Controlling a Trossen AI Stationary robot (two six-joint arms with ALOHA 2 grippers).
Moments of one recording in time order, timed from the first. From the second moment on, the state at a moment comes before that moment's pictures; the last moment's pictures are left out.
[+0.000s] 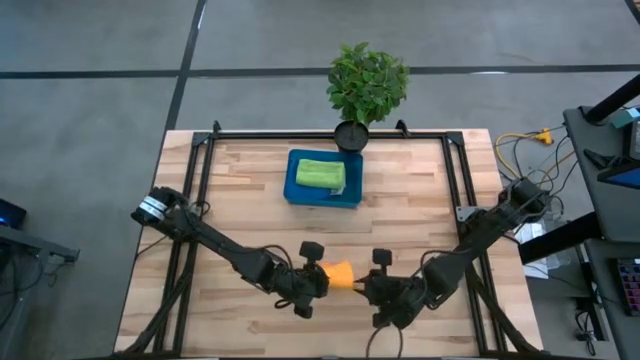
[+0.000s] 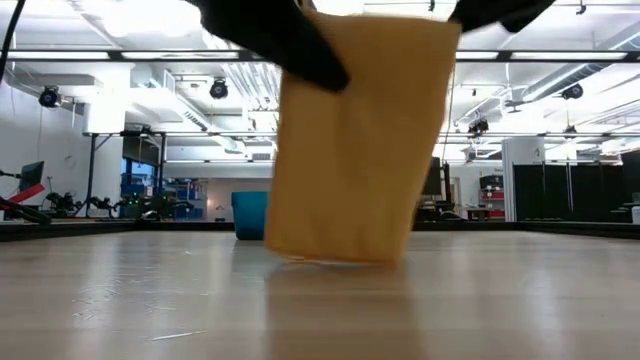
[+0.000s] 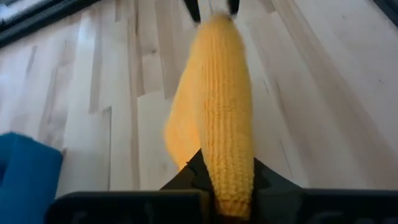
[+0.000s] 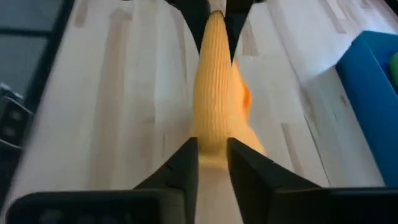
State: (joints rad) left arm -0.50 1.81 1.30 -0.26 -0.44 -0.03; right arm 0.69 1.67 1.16 -0.39 0.60 0.46
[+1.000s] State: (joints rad) left arm -0.42 1.63 1.34 -0.29 -0.26 -0.21; right arm 0.62 1.55 1.16 -0.14 0.65 0.45
